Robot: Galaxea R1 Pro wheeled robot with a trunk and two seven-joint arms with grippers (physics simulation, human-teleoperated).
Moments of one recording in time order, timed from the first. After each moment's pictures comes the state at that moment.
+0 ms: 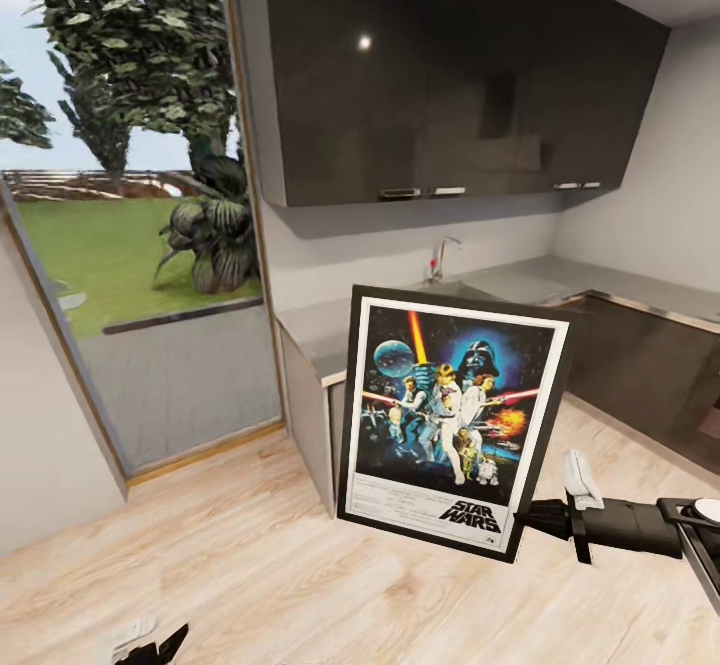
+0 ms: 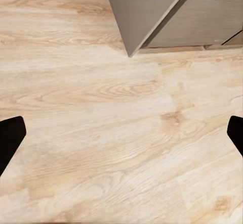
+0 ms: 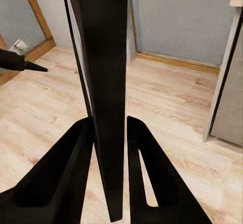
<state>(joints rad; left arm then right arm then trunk) -0.24 0.27 0.05 -0.37 0.53 -0.12 -0.49 -0.34 -0.42 -0.21 -1.25 0.01 0.25 1.48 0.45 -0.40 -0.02</state>
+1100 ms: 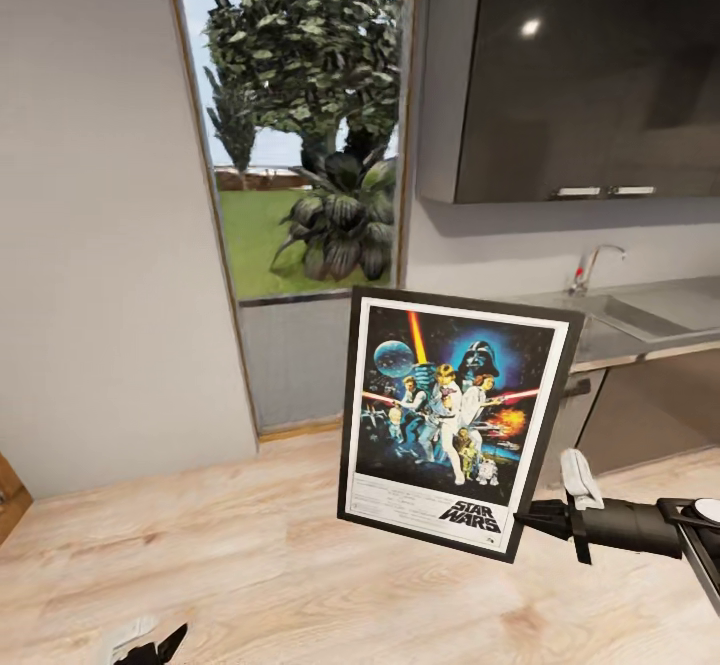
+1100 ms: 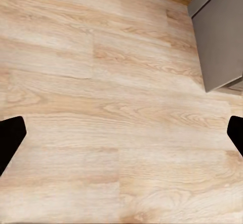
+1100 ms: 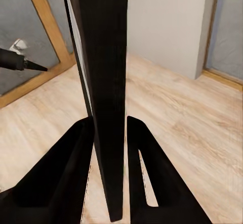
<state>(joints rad) -0.24 0.28 0.05 -0.37 0.53 -0.12 -0.49 -0.34 -0.42 -0.21 -1.25 0.01 0.25 1.48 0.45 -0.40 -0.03</state>
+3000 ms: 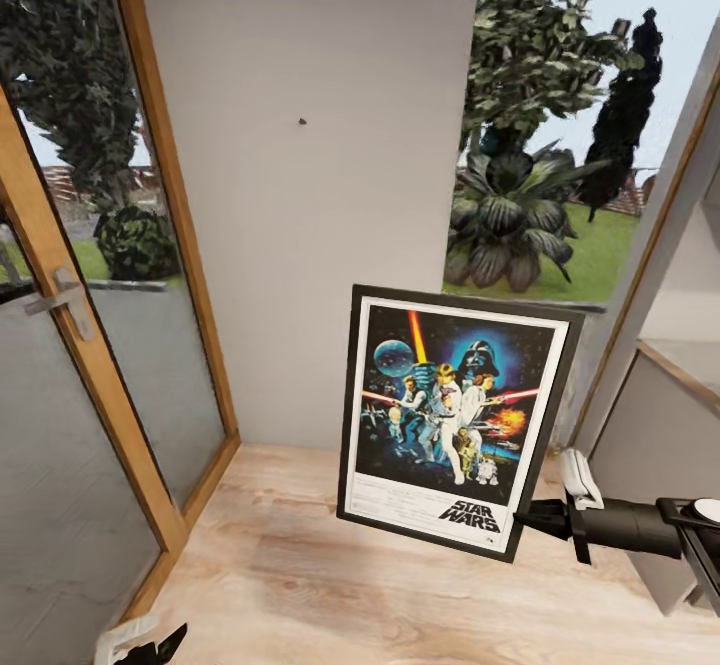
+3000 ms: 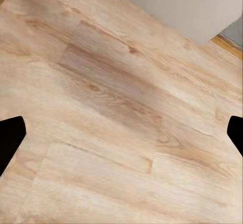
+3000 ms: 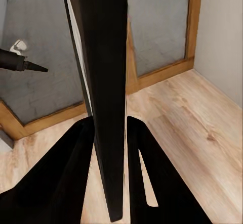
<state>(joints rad) -0.24 0.28 0.05 -0.37 0.53 -0.12 -0.49 -0.34 -0.41 -0.21 -1.25 0.01 0.25 1.48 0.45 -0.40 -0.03</state>
